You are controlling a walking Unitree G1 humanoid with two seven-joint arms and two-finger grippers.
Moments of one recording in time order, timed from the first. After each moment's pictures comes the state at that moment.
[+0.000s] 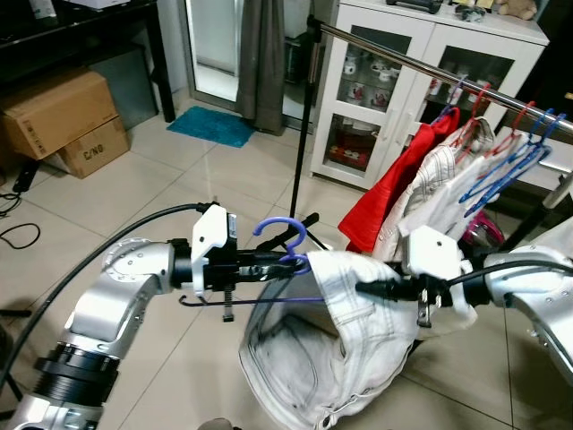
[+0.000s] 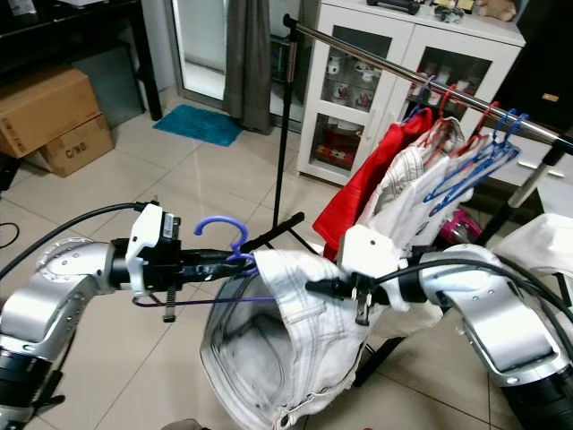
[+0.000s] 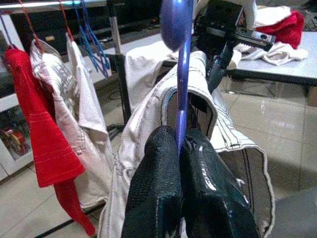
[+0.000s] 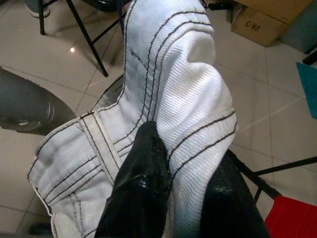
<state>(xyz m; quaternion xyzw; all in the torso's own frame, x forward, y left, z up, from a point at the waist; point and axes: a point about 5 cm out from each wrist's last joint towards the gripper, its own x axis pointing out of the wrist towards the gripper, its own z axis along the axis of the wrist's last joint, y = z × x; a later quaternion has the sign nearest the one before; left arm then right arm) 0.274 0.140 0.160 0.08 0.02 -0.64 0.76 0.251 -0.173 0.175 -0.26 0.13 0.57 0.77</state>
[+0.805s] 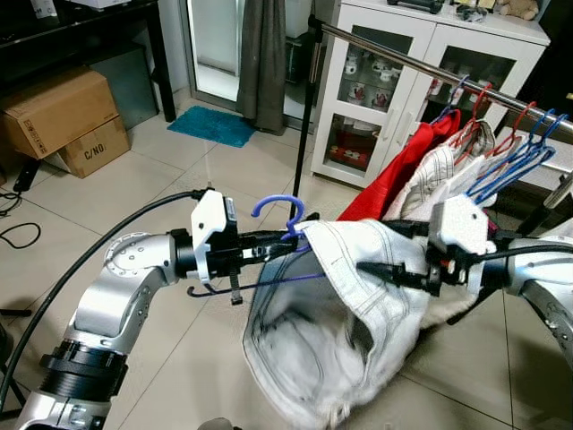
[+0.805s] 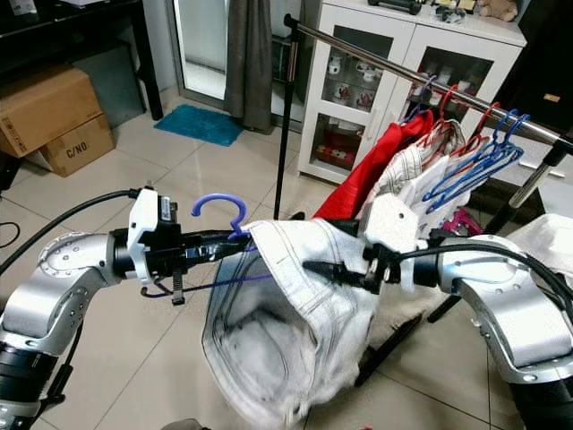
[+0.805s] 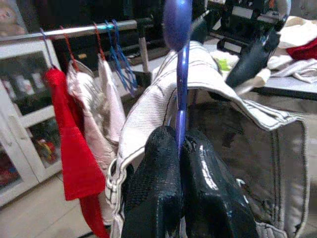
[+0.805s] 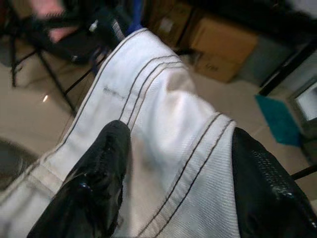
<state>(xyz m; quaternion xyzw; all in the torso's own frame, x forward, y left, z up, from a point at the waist) 0.281 0.137 0.172 0.08 -0.02 -0.60 0.80 0.254 -0.180 0.203 -0.18 0.03 0.53 0.83</state>
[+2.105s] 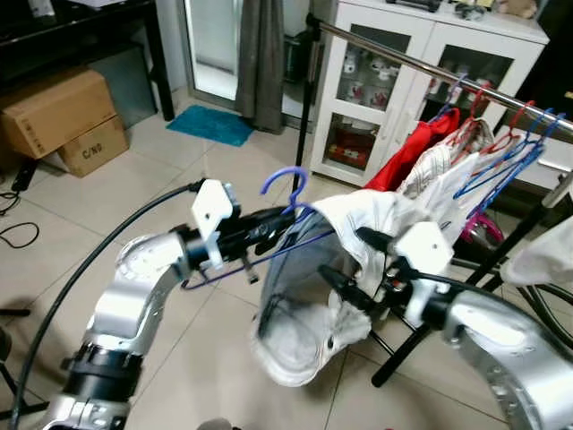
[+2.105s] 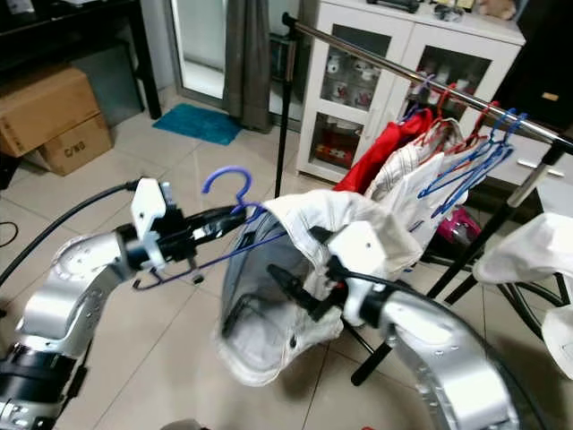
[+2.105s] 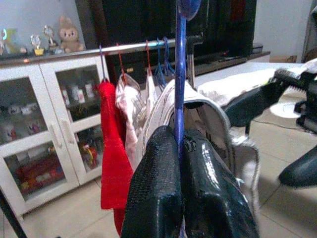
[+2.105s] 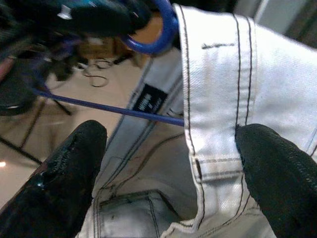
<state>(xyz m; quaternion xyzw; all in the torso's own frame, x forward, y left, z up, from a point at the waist) 0.292 0.128 0.173 0.06 -0.07 -0.52 0.85 0.232 -0.132 0.157 -0.07 0.08 0.36 0.93</state>
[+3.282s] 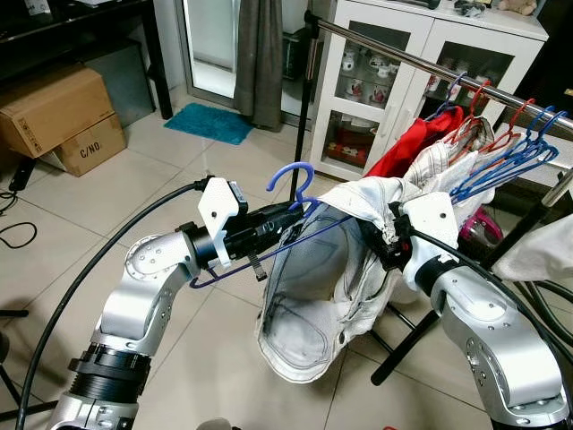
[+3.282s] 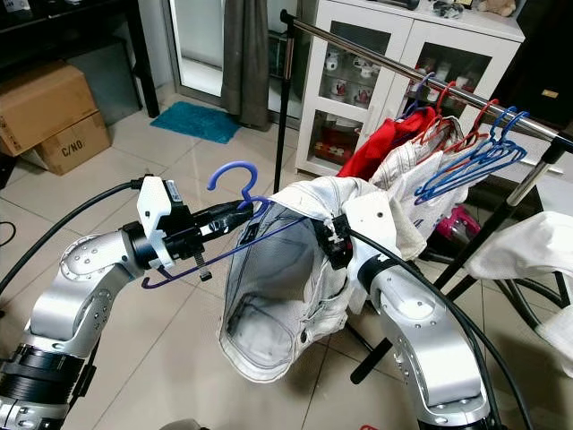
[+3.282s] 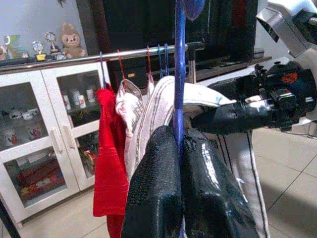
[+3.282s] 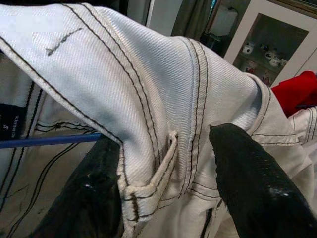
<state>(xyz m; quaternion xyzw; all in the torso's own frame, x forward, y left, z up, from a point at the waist) 0.291 0.122 0.173 0.06 -0.08 -0.51 0.85 0.261 -0.144 0.165 -0.09 0.07 0.16 0.98</state>
